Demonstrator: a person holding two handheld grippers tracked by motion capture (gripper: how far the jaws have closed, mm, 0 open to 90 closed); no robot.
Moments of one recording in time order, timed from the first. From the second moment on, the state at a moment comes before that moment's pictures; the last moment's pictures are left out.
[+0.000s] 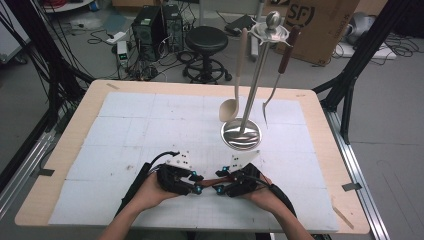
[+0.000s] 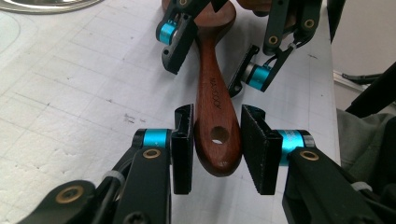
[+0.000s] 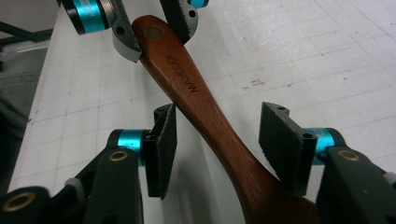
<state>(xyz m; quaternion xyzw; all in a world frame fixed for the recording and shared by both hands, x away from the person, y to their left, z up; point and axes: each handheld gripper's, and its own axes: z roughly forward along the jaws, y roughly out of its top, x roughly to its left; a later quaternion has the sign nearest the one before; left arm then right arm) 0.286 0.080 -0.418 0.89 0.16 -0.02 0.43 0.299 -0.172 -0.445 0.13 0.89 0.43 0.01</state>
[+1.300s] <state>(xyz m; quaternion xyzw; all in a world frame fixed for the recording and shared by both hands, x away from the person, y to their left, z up) 0.294 0.090 -0.416 0.87 0.21 -0.01 0.45 0.298 -0.178 -0.435 0.14 0.88 0.45 -0.02</state>
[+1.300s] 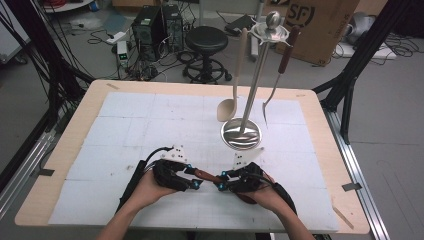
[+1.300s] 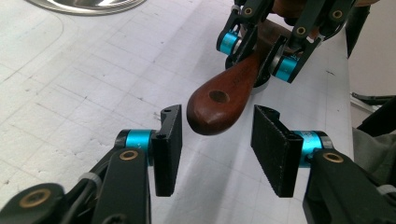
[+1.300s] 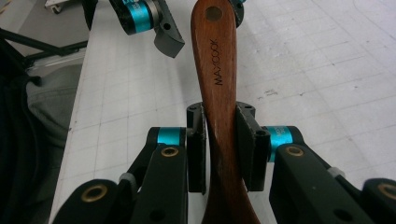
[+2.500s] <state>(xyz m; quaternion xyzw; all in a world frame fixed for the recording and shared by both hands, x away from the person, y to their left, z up) 0.293 0.092 -0.413 0.86 0.21 0.00 0.46 0.300 -0.179 -0.434 0.16 0.87 0.46 -0.05</state>
